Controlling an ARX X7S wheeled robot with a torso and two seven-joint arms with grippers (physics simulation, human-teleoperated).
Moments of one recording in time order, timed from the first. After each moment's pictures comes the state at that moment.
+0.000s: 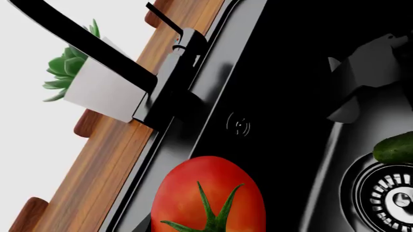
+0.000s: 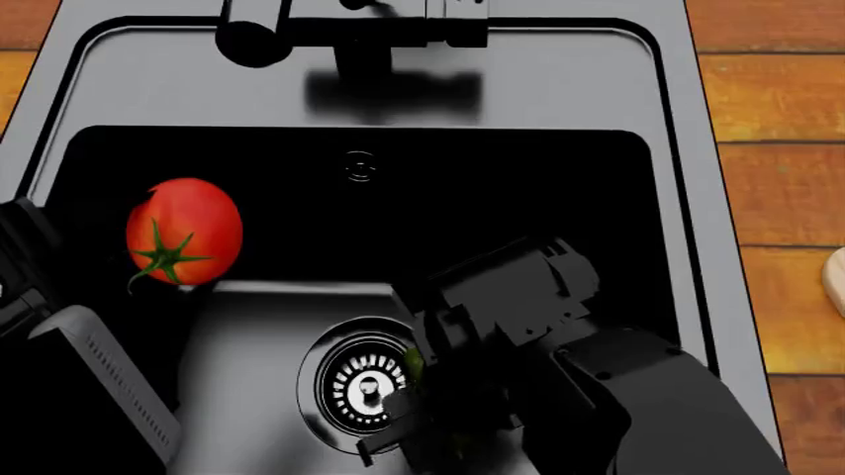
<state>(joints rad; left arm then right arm) -0.67 -0.73 0.60 0.45 0.13 -0.48 0.28 1.45 0.02 -1.58 1.09 1.41 1.06 -0.03</state>
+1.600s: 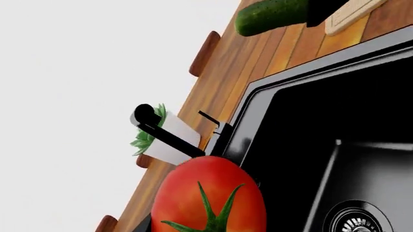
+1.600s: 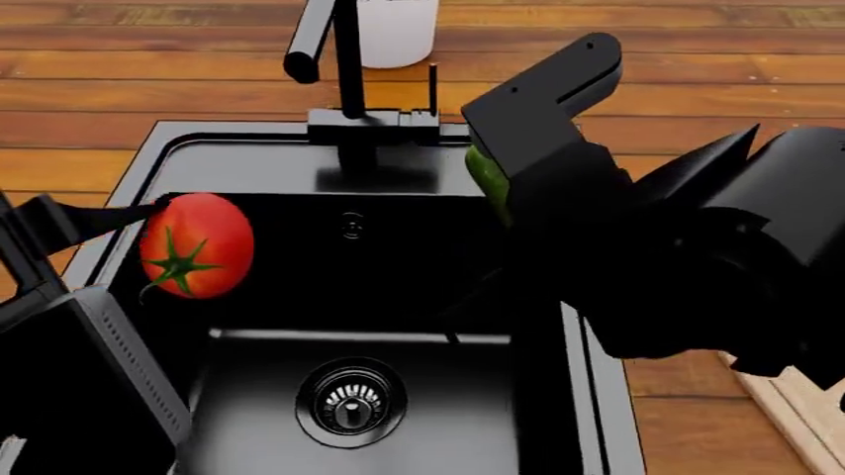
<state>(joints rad) -0.73 -0.71 0.62 0.50 0.05 -0.66 0.35 1.66 0.58 -1.33 0.18 1.55 1.05 0.49</state>
